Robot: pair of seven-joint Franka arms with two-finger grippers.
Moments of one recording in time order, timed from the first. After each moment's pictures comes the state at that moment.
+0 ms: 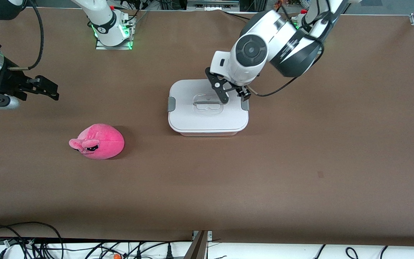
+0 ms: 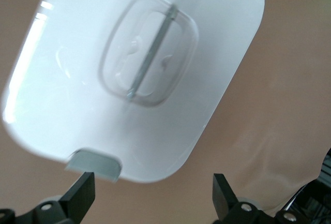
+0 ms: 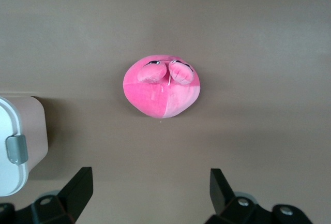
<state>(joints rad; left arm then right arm) -0.44 0.44 -0.31 -1.49 -0.11 1.67 0.36 0.20 0.14 -0.11 -1.47 0.00 1.56 0.07</state>
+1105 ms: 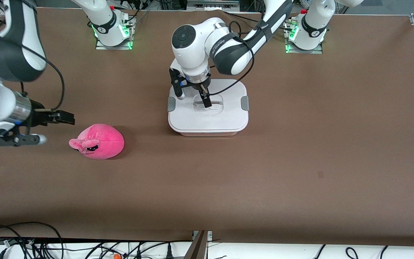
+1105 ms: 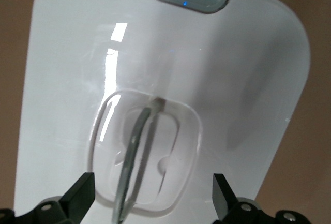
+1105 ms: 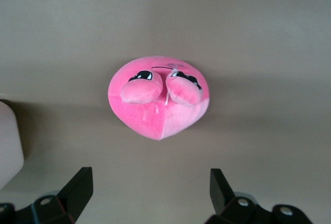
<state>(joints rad) -0.68 0.63 -0.27 -1.35 0.25 1.83 0.27 0.17 0.35 -0.12 -1.49 0.06 1.68 -0.02</state>
